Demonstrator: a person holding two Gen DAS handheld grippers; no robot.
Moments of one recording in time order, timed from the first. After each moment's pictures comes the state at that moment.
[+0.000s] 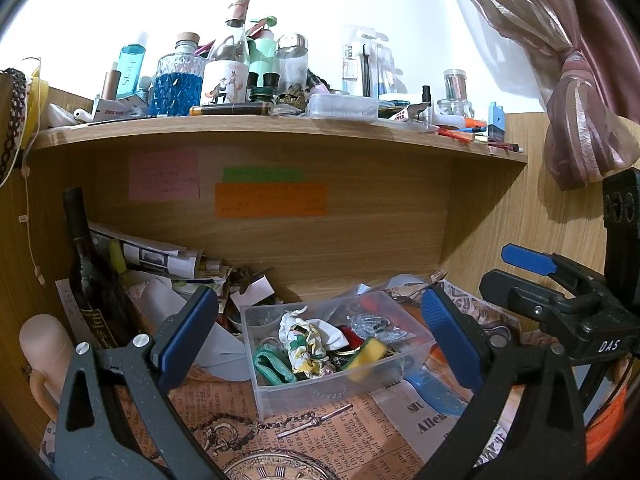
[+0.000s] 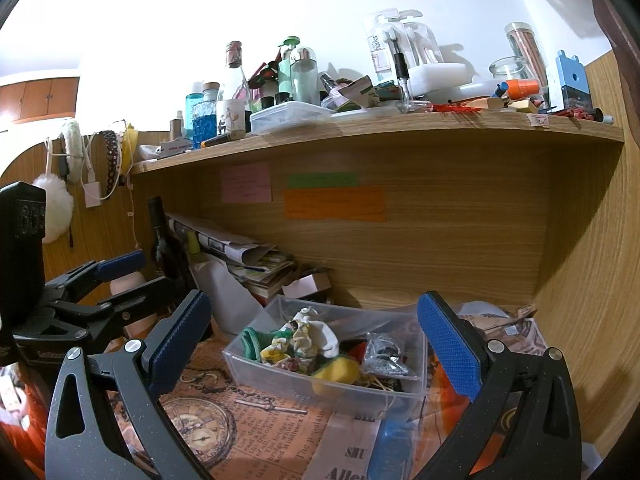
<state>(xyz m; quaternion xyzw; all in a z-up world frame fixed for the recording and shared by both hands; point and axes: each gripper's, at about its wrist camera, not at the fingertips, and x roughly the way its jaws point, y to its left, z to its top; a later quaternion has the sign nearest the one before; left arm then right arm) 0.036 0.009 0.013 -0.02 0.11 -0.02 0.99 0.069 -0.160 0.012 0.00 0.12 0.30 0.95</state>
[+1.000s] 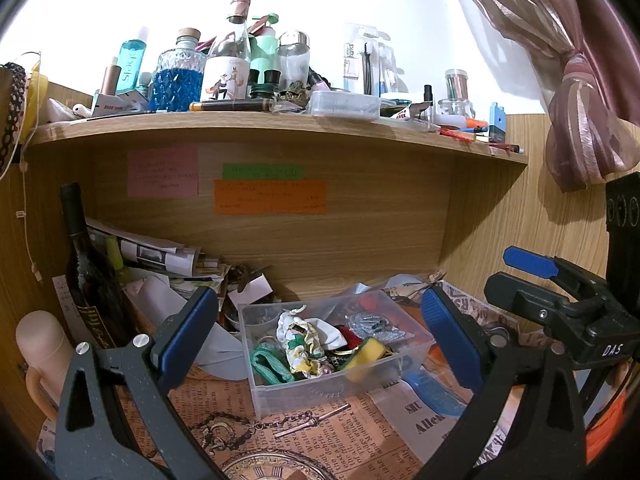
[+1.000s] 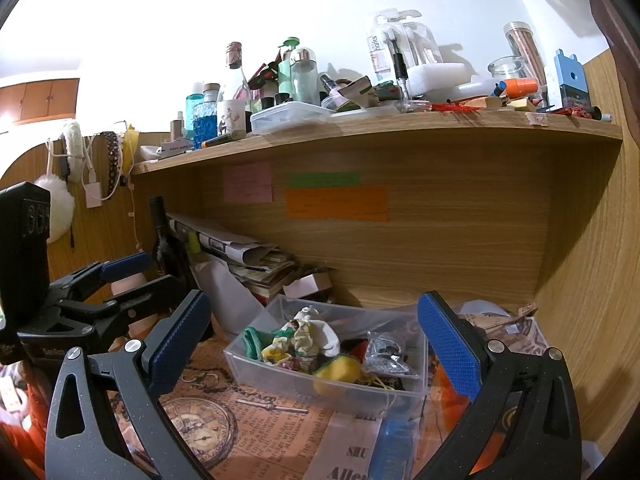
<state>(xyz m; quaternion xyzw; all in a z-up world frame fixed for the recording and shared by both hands) 0.038 0.010 0.009 -0.02 0.11 -0.02 0.99 0.070 -0.161 0.012 0.00 0.12 0.30 0.95</state>
